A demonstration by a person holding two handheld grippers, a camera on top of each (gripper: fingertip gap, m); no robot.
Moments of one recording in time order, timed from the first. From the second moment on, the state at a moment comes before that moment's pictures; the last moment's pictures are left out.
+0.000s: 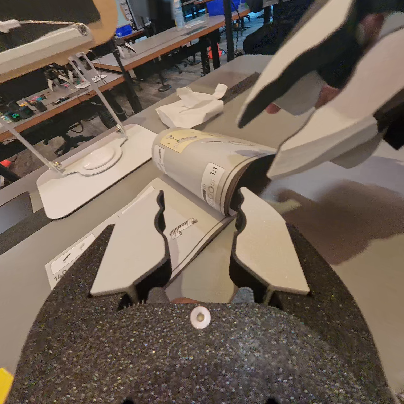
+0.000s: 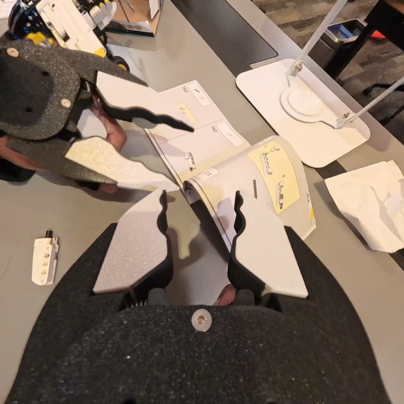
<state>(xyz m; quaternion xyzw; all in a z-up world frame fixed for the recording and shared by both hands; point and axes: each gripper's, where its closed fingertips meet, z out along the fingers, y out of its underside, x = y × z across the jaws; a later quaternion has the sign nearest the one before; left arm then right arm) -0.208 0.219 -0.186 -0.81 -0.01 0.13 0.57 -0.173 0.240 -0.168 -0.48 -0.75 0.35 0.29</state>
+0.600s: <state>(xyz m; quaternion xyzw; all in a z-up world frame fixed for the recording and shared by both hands) -0.235 0.212 -0.194 -0.82 -0.09 0.23 0.52 -0.120 0.247 -0.214 -0.53 -0.71 0.34 0.32</state>
